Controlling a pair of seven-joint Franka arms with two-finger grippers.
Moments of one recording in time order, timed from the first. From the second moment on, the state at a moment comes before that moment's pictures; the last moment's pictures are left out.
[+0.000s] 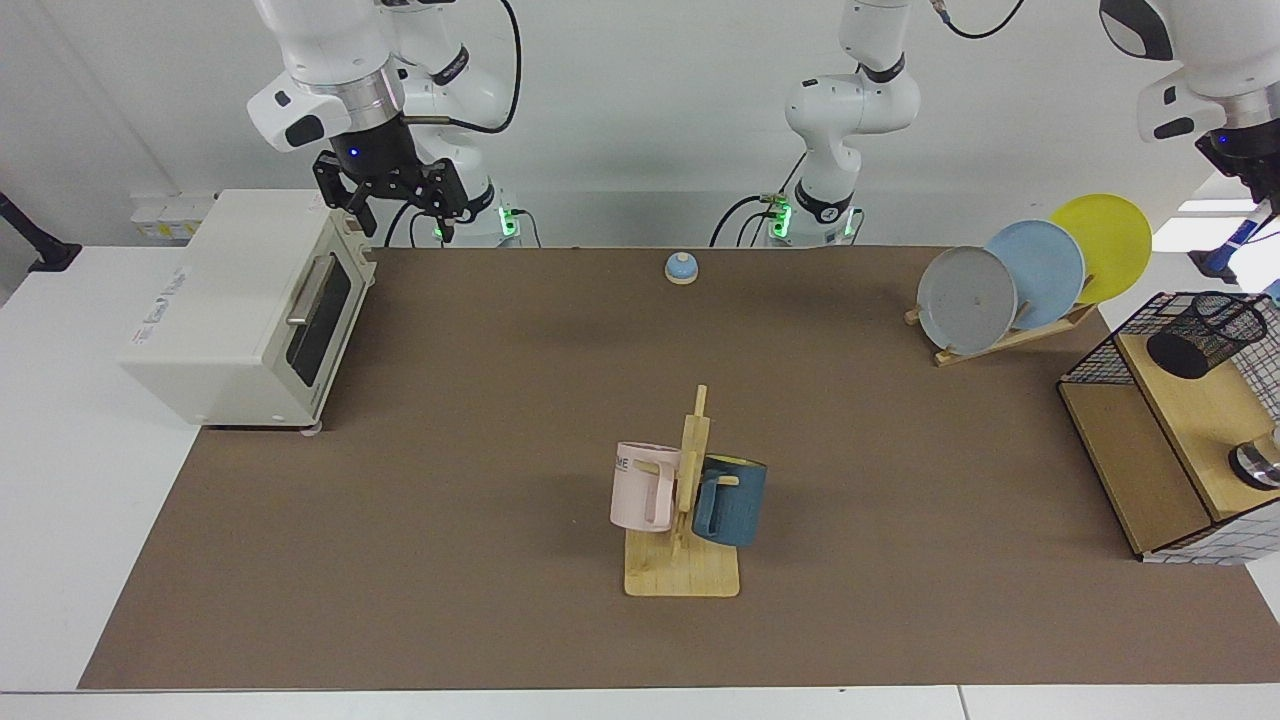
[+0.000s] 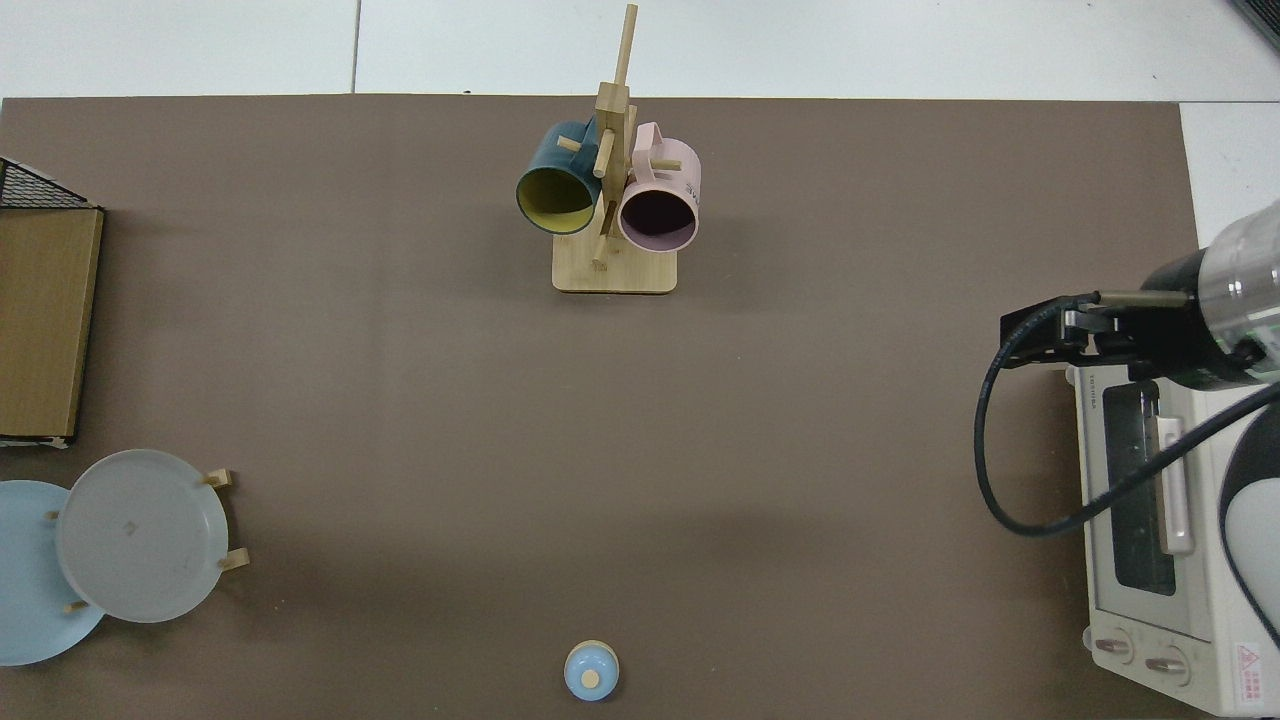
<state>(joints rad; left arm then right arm) 0.13 -0.03 0.17 -1.68 0.83 1.89 1.40 0.05 0.00 0.11 -1.47 0.00 1.45 0.29</state>
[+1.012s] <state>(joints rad) 0.16 0.01 0.16 -1.68 0.94 1.93 1.58 0.05 0.00 0.11 -1.47 0.00 1.45 0.29</state>
